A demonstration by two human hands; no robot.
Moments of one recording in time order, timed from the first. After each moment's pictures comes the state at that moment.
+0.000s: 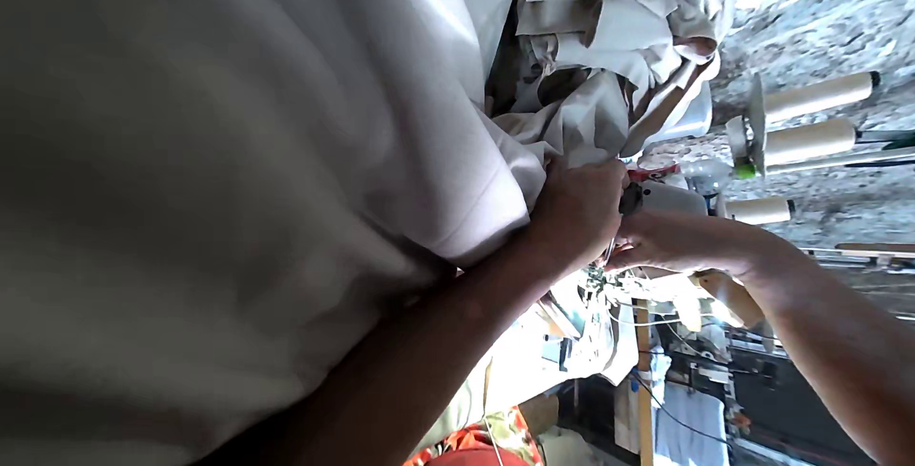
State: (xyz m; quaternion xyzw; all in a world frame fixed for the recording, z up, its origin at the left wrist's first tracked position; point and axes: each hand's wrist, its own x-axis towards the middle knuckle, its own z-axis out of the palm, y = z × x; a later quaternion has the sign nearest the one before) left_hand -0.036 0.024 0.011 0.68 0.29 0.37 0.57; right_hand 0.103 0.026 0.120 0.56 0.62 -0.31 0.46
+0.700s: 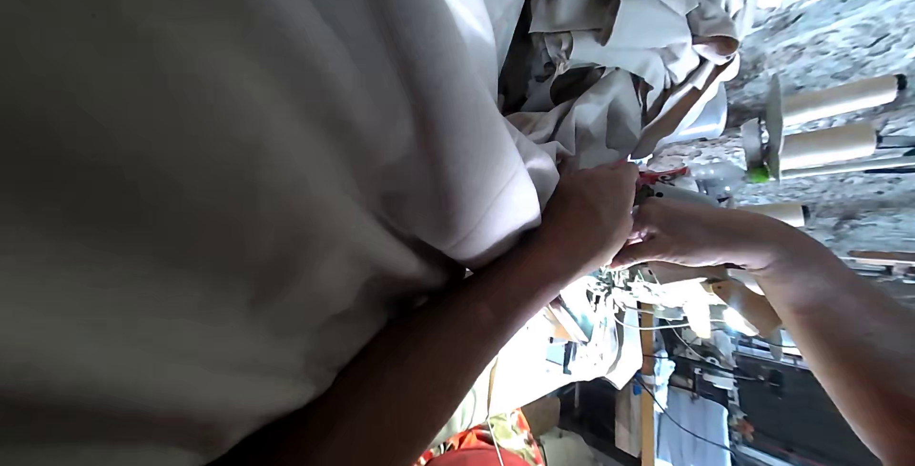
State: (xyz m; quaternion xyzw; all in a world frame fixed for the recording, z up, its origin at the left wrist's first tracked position) left_hand -0.039 0.025 0.013 0.68 0.28 0.35 0.58; right_hand 0.091 0.034 0.124 0.57 0.63 -0.33 0.41
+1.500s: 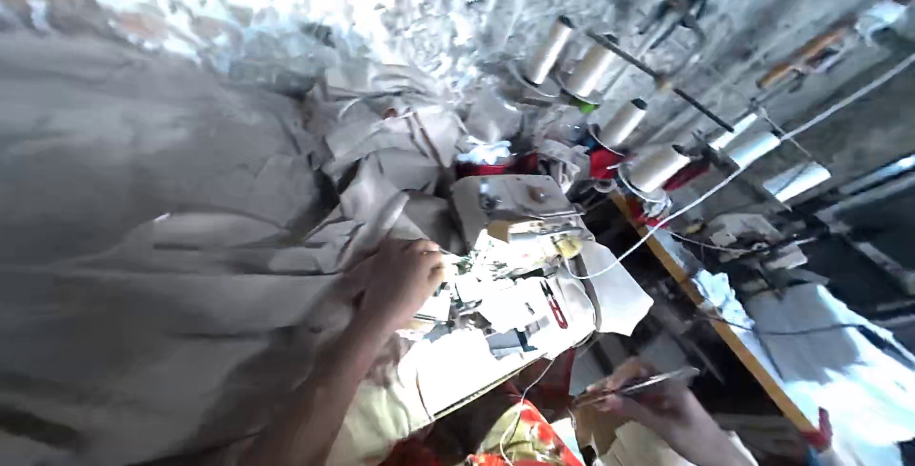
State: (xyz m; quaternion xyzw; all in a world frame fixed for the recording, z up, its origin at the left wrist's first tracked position) left_hand -0.018 -0.031 0.009 0.89 0.28 0.24 0.26; right_hand 0.199 -0.351 0.100 0.68 0.51 -0.34 -0.40
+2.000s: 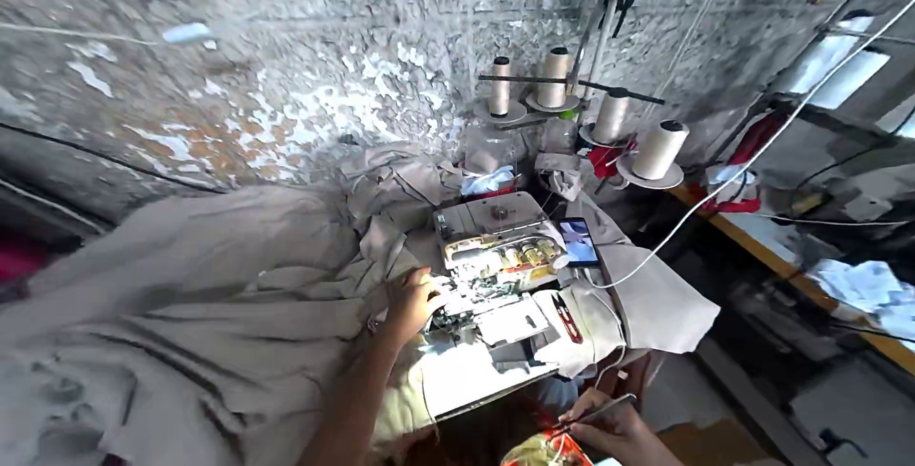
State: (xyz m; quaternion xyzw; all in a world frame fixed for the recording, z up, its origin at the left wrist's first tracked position) left_hand 0.010 -0.053 0.023 0.86 0.42 0.10 0.27; right_hand 0.243 -0.374 0.001 0.56 0.49 -0.47 -0.48
